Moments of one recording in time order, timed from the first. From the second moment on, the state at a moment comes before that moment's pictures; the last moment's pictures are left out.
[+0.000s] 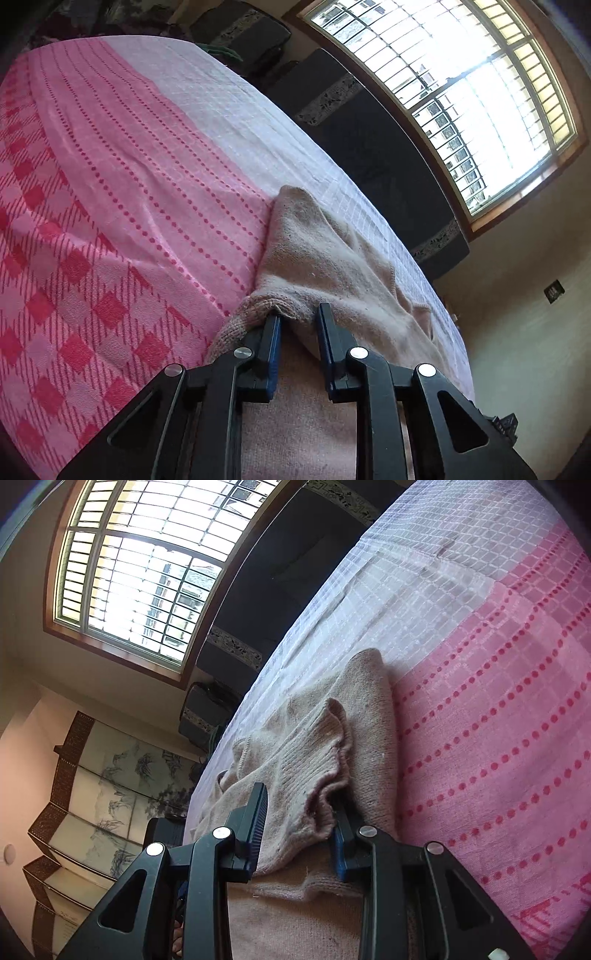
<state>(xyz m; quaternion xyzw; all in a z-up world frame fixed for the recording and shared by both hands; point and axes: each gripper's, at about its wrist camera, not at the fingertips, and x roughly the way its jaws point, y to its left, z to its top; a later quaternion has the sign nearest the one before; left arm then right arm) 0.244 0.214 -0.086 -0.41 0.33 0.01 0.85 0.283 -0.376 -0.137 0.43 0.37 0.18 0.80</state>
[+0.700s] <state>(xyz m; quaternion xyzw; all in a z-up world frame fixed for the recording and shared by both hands) 0.240 0.165 -0.053 -0.28 0.30 0.01 0.91 0.293 -0.374 -0.132 0.41 0.39 0.15 0.81</state>
